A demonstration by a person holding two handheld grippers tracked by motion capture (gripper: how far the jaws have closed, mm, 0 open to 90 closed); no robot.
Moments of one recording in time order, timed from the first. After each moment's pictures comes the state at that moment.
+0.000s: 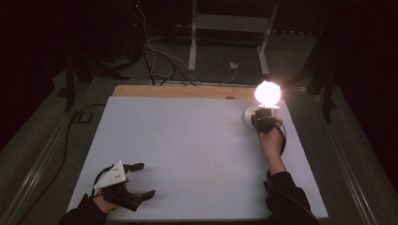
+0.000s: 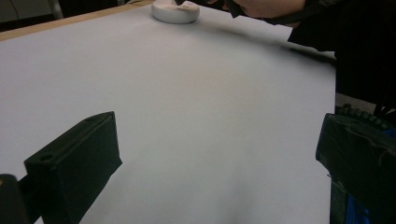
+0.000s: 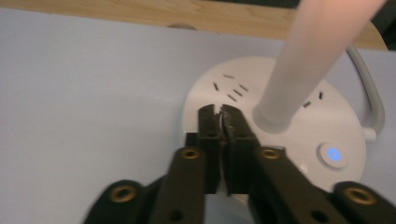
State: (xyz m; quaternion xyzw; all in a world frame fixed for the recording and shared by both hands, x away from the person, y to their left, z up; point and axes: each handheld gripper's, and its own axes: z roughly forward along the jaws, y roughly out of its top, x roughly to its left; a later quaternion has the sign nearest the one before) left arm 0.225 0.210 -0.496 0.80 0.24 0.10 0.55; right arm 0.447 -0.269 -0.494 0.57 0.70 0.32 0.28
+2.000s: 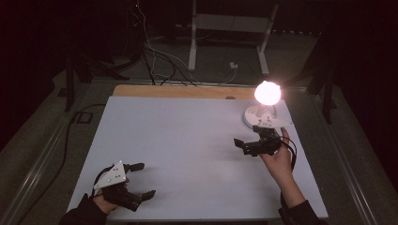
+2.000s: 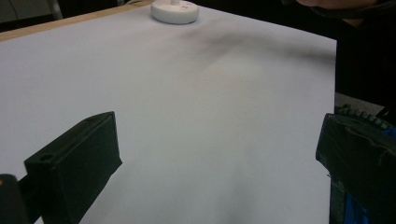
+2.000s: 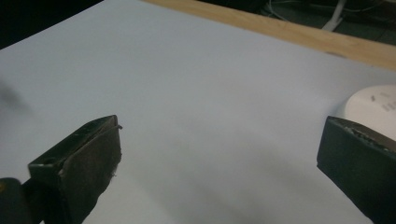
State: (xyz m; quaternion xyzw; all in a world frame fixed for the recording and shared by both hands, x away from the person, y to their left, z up) left arm 0.225 0.210 -0.496 0.80 0.24 0.10 0.55; right arm 0.341 -0.255 -0.443 0.40 0.79 0.44 0.16
